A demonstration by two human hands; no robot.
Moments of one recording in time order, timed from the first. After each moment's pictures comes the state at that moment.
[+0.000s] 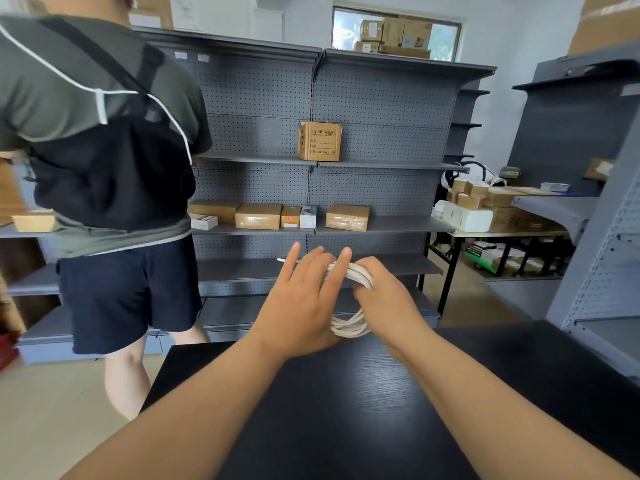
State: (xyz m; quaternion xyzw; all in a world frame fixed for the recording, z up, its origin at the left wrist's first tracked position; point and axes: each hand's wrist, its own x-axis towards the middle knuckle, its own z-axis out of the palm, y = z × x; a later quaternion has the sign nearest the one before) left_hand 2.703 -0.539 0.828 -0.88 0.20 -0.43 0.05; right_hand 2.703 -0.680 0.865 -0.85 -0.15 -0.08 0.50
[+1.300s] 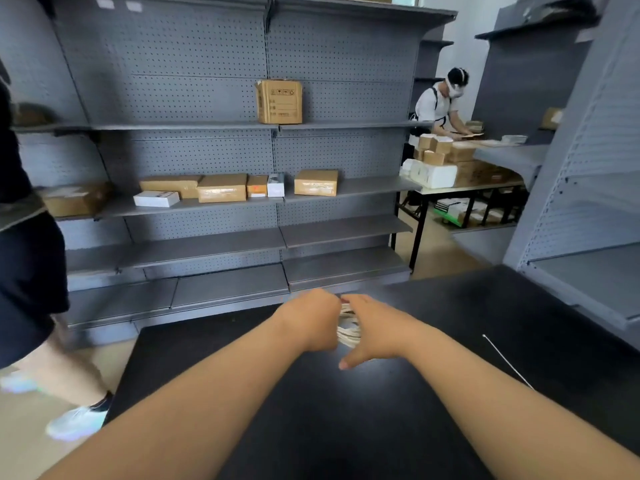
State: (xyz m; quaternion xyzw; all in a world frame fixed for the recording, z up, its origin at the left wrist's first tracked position) left_hand 2.702 -0.611 0.806 -0.99 0.14 0.05 0.01; right_hand 2.713 -0.746 0.789 -0.97 -0.21 0.09 0.11
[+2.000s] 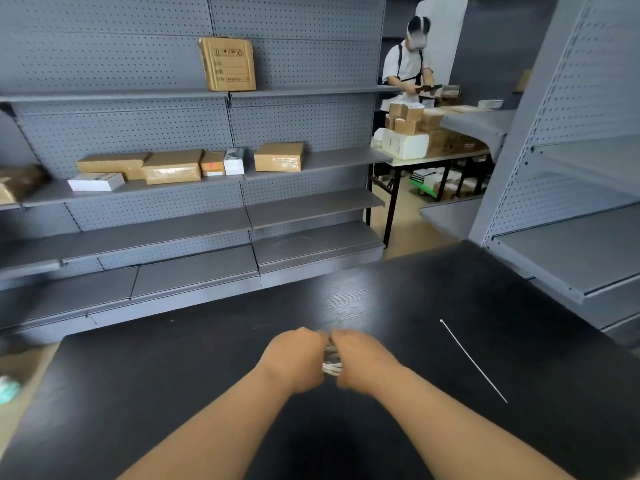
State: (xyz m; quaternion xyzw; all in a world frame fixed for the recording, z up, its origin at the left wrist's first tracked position) left_hand 2.744 -0.697 0.718 -0.98 0.16 0.08 0.00; right_hand 2.750 -0.826 0.710 -0.98 -0.16 0.12 0.09
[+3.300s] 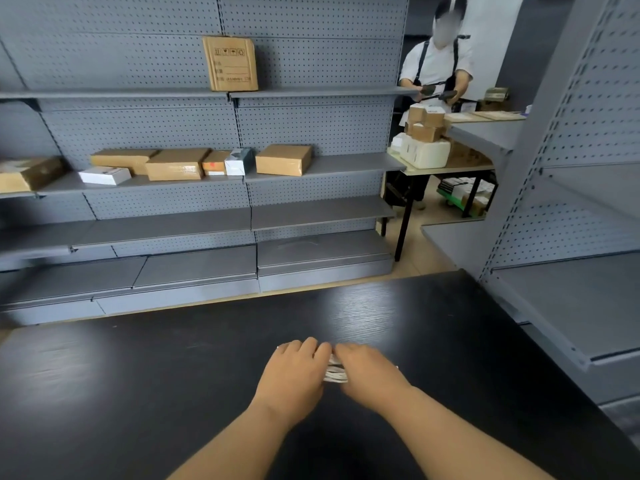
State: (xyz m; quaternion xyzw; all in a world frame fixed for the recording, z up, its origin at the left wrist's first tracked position) left_hand 2.815 -0.851 0.670 -0.99 0.15 -0.07 0.00; right_hand 2.848 -0.997 0.688 -0.95 -0.27 0.08 0.12
